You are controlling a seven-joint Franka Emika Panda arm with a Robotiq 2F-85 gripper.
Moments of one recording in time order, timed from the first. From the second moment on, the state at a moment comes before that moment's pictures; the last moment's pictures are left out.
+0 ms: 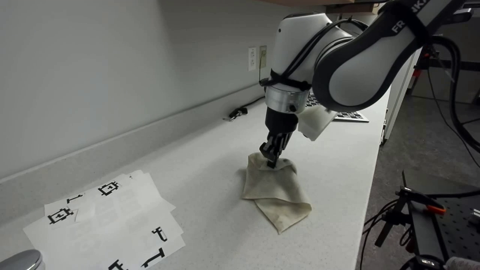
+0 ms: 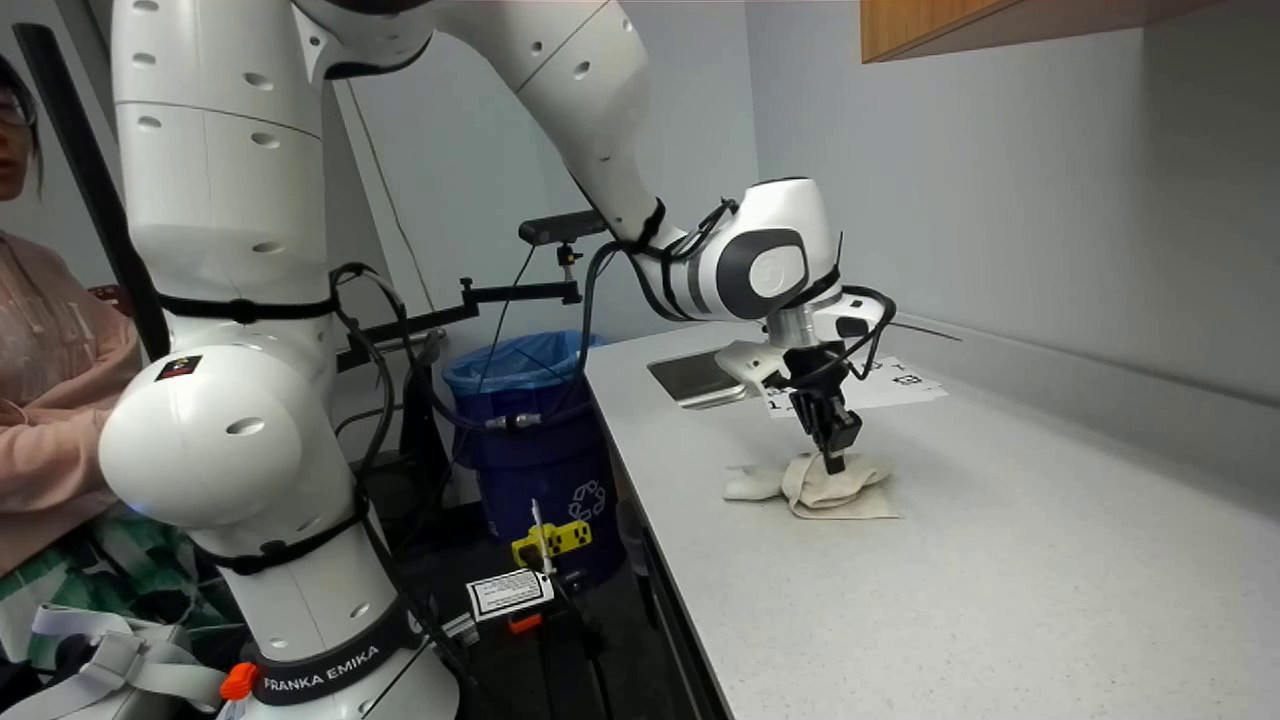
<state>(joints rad) 0.14 0.26 -0.01 -2.30 -0.15 2.67 0.36</state>
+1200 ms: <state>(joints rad) 0.16 0.15 0.07 -2.10 -0.35 2.54 0.36</state>
